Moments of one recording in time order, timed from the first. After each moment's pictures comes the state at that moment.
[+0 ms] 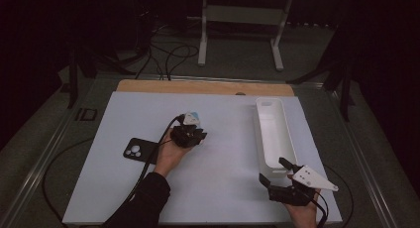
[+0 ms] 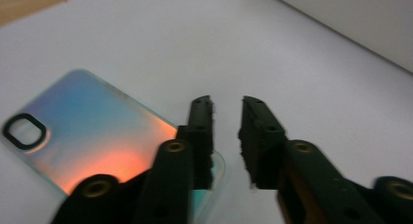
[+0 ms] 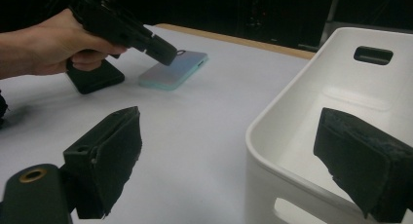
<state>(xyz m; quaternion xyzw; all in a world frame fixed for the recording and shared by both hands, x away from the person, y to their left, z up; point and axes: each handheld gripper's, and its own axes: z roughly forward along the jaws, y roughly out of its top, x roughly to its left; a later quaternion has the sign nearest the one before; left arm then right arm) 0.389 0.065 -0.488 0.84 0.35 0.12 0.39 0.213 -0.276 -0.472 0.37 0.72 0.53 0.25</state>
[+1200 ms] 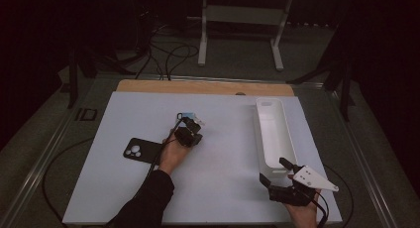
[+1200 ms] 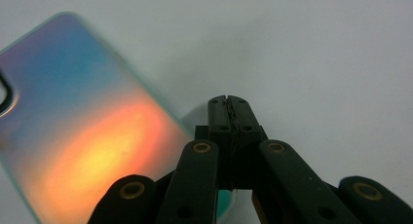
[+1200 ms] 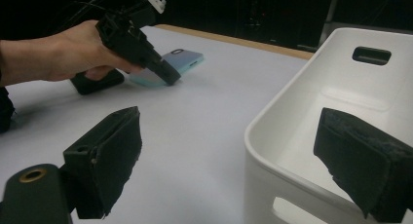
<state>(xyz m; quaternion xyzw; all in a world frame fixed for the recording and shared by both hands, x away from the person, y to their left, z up) 0.406 0.055 -0.509 0.87 0.38 0.13 0.28 0.213 -0.277 -0.472 0.38 0.72 0.53 0.25</state>
